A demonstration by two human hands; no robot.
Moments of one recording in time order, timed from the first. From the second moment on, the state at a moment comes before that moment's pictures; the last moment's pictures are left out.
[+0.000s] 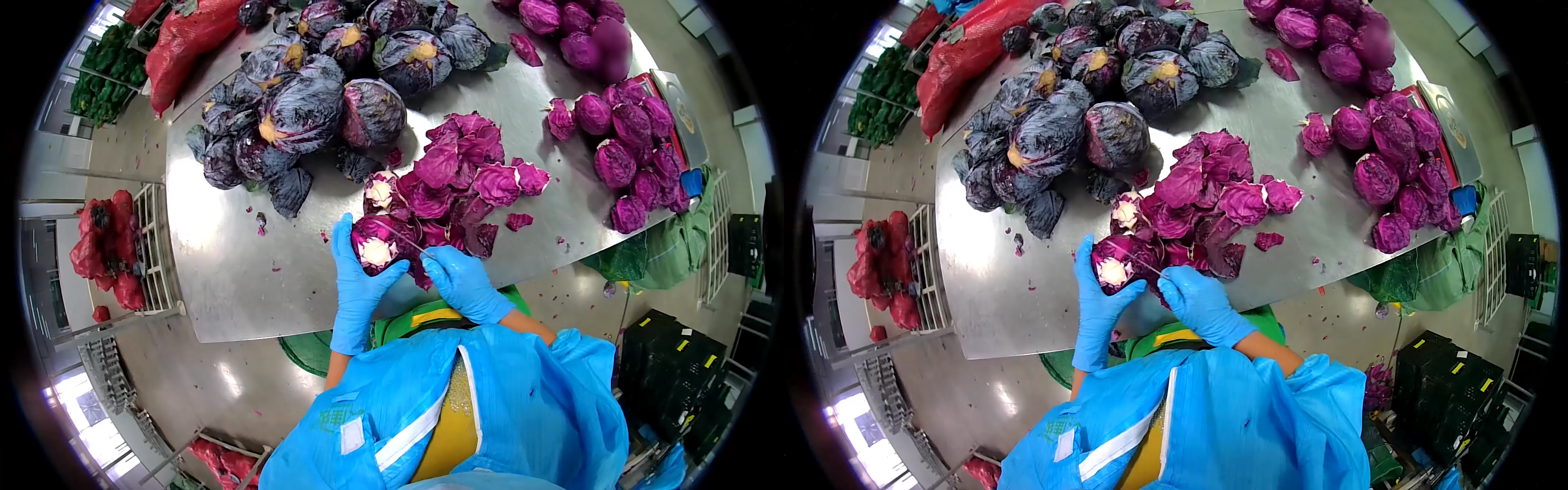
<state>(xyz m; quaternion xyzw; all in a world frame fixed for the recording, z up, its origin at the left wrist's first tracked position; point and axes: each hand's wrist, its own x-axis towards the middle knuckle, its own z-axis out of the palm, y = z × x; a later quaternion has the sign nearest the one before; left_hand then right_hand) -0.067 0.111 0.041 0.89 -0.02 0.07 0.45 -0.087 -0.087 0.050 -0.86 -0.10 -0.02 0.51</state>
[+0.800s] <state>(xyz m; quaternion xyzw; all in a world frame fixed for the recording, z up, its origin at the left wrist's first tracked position) -0.062 0.102 0.042 0.88 0.05 0.01 0.46 -0.050 -0.064 0.058 -0.96 -0.18 0.03 0.23</state>
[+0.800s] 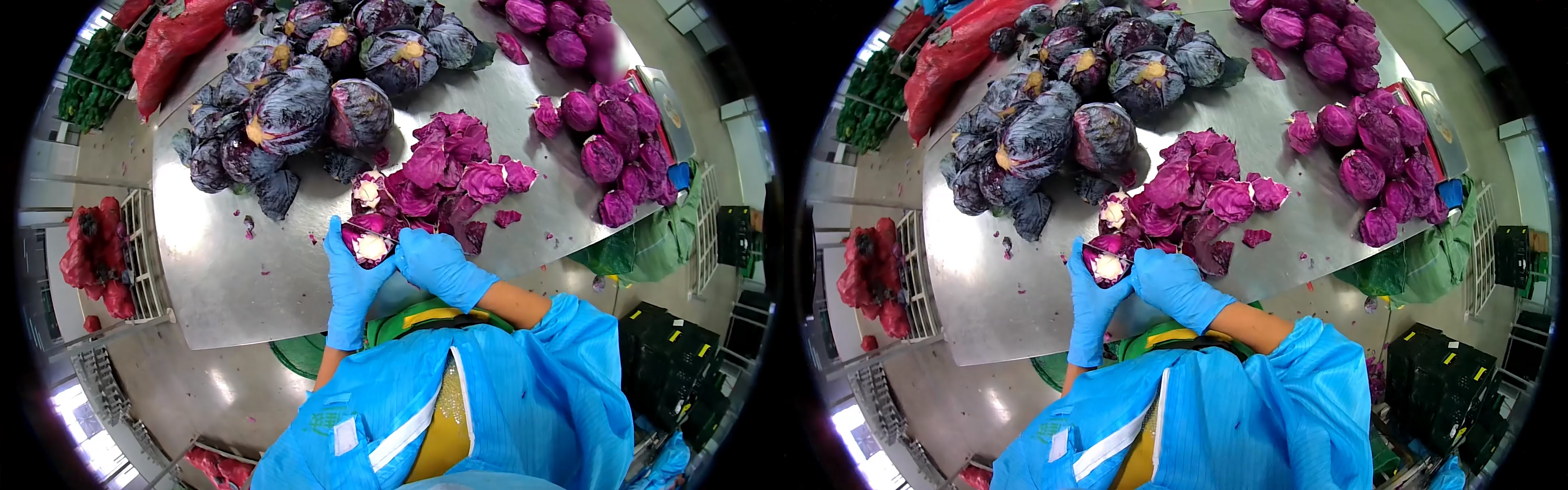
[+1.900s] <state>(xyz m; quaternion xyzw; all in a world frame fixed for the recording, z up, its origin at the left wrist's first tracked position) -0.087 0.138 0.046 0.83 0.03 -0.02 0.56 -0.023 -0.087 0.027 -0.85 0.08 0.08 0.51</state>
